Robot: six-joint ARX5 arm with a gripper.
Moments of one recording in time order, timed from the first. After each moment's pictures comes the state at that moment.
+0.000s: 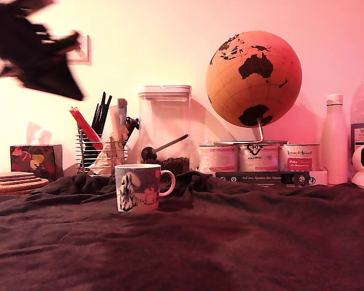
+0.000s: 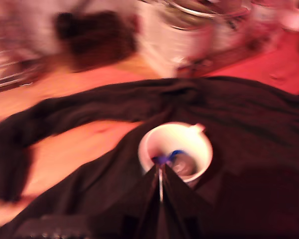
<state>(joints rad) -0.23 1.34 0.90 -0.07 0.29 0.04</state>
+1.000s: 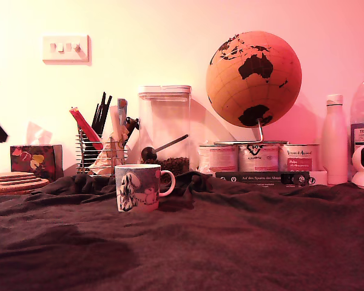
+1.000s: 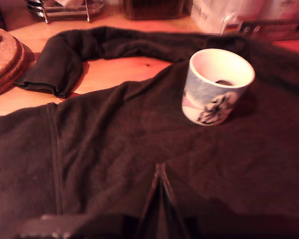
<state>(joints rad) -0.08 0.95 0.38 0.10 0.30 -0.04</state>
